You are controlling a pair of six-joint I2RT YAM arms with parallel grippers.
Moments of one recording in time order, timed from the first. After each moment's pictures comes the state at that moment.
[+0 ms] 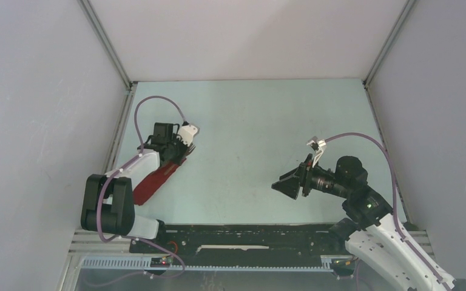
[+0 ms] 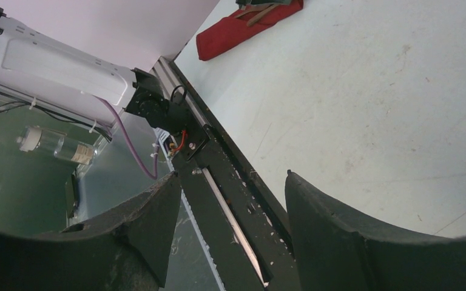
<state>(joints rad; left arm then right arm) -0.12 1.41 0.76 -0.27 0.20 0.49 0.57 0.54 0.59 -0.30 -0.56 0.55</state>
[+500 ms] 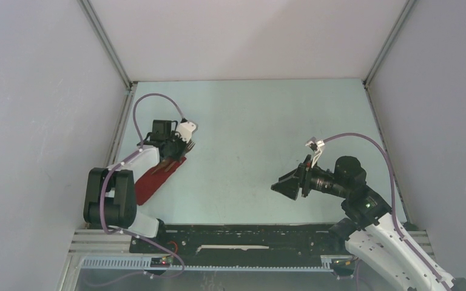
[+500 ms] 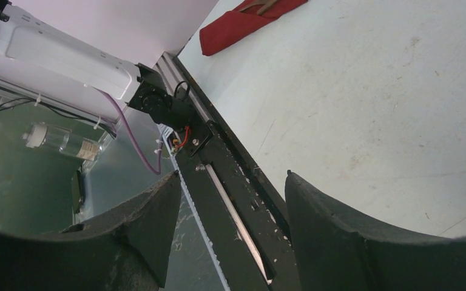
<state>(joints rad) -0.09 1.47 0.79 -0.24 0.24 0.49 0.57 0.54 0.58 -0.29 -0.58 0.56</state>
